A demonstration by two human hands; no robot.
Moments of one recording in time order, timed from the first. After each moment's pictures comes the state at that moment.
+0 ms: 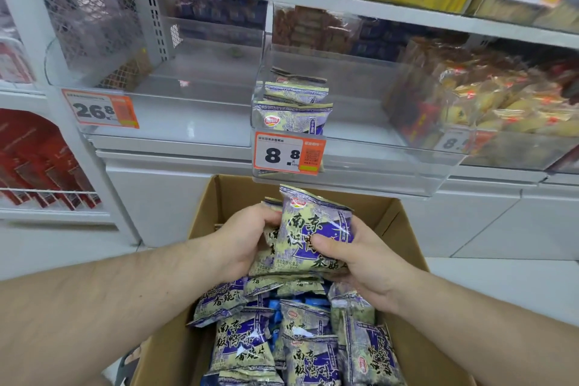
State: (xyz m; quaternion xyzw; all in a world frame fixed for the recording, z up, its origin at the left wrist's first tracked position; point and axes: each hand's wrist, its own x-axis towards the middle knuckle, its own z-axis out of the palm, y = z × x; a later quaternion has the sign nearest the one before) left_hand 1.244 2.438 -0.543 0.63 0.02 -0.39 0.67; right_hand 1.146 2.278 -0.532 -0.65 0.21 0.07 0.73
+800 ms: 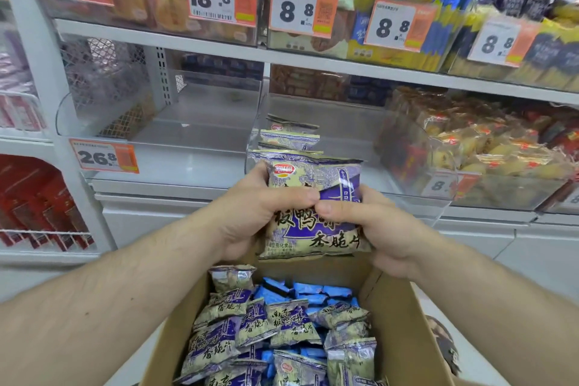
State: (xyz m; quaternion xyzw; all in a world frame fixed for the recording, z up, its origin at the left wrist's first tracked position) left_hand 1.259 2.430 -0.435 0.56 -0.20 -0.31 0.74; right_hand 1.182 2.265 -0.425 -0.71 0.05 0.05 0.70
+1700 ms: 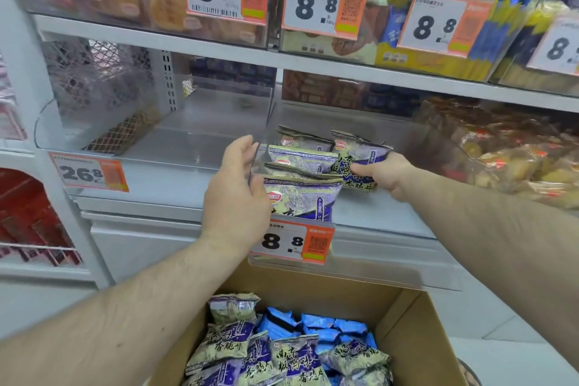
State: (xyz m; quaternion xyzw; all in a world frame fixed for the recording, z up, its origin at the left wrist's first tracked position) left_hand 1.338 2.409 -0.473 0.79 -0.16 0.17 0.57; right_hand 1.392 2.121 -0.473 -0.80 0.28 -0.09 0.52
